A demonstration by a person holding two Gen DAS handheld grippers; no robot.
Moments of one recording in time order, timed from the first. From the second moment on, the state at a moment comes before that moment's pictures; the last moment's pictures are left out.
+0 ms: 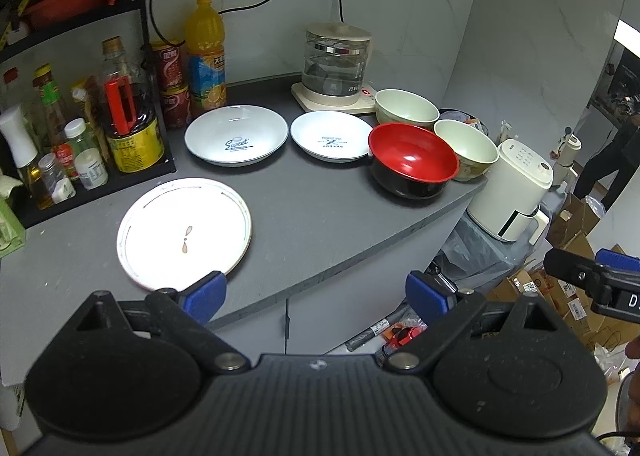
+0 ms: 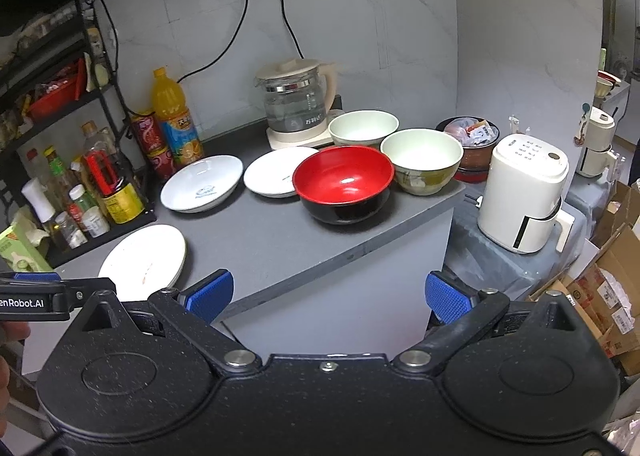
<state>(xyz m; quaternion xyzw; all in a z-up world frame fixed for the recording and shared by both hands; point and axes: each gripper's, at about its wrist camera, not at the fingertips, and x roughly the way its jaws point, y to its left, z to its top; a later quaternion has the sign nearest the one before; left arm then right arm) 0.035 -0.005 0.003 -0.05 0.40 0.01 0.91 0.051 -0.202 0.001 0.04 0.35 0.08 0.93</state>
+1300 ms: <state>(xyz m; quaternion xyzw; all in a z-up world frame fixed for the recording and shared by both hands) 0.237 -0.001 -0.014 -0.01 0.44 -0.13 0.89 0.181 -0.185 -0.009 0.10 0.39 -0.06 0.91</state>
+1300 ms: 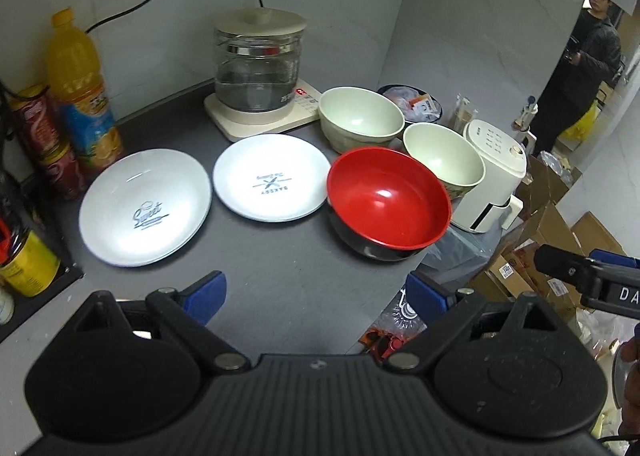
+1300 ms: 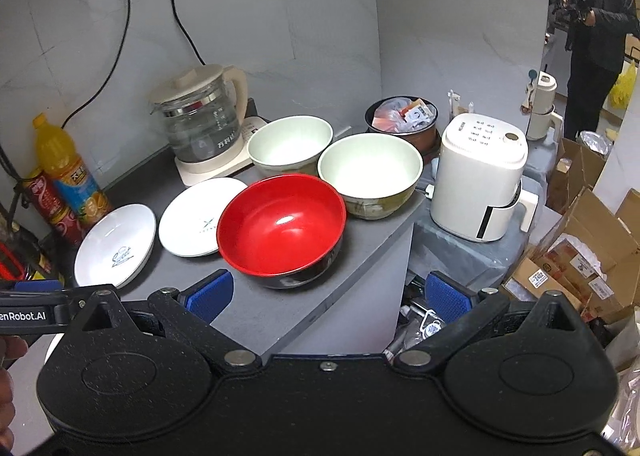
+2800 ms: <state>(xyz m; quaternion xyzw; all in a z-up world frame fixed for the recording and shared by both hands) 0.427 -0.178 -0.081 -0.03 0.47 -0.12 0.87 0.357 -0.338 -0.105 0.16 0.46 -0.02 0.87</state>
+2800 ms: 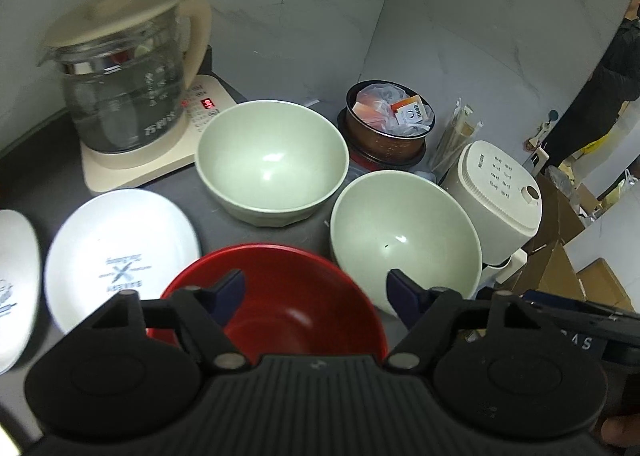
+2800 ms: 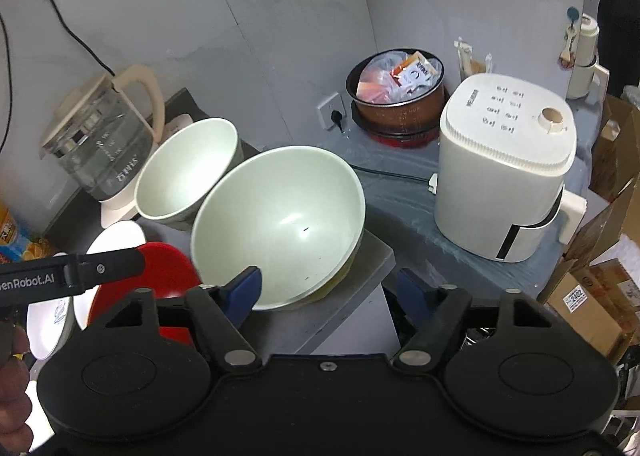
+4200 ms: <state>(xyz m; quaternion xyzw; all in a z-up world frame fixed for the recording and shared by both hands) 0.512 -0.210 -0.134 -0.10 0.55 -0.10 0.82 0.394 -0.358 -0.131 0.21 0.44 -0.03 0.87</state>
